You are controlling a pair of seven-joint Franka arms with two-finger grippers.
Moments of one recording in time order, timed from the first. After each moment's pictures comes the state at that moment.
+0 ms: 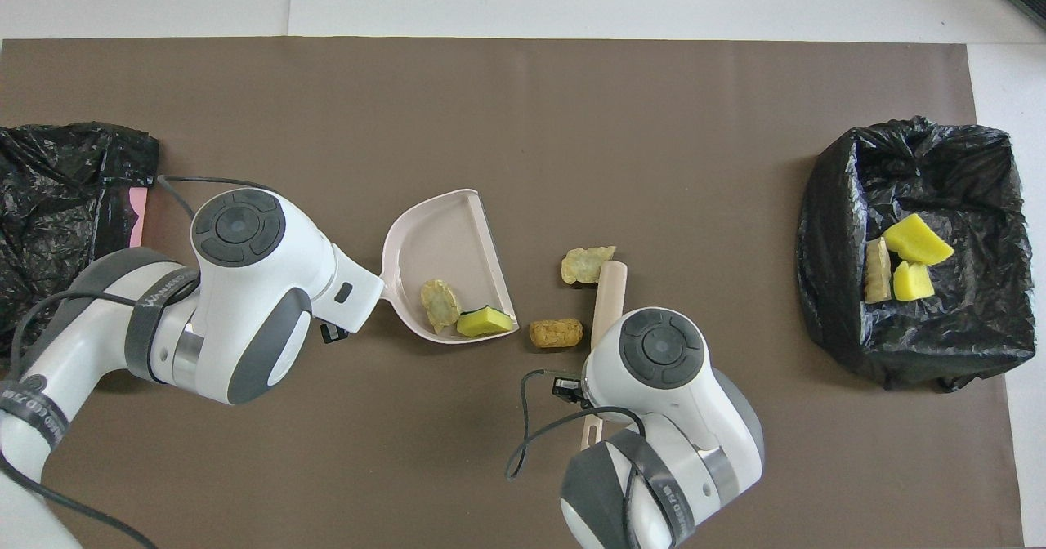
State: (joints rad) left arm -0.36 0.10 -0.03 -2.08 0.04 2.09 0.92; right arm 0.27 0.02 0.33 -2.26 0.18 2.09 0.75
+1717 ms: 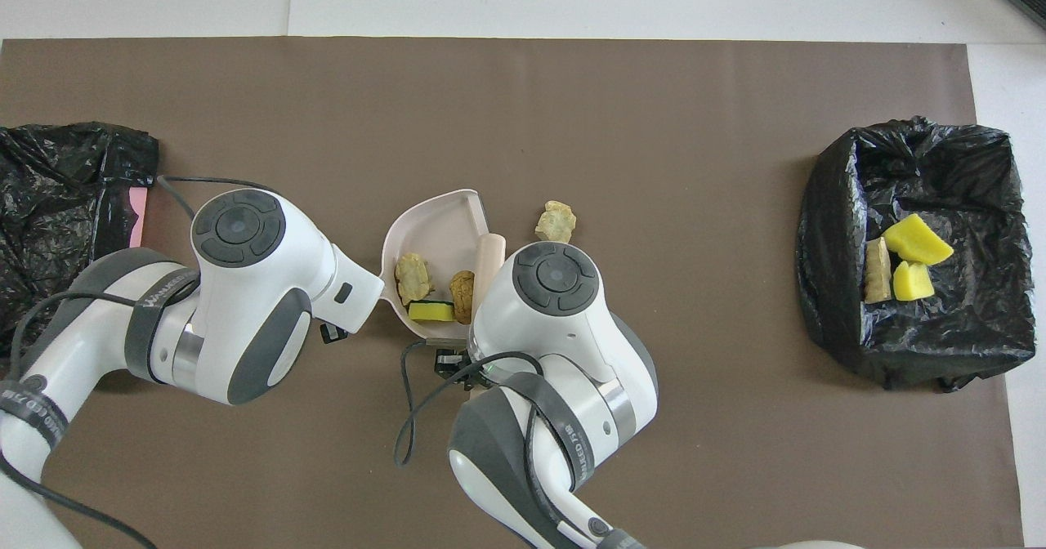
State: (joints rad) left arm -0.36 0.10 -0.03 -2.09 0.05 2.09 0.92; right arm 0.39 0.28 0.33 -1.83 0.30 1.99 0.65
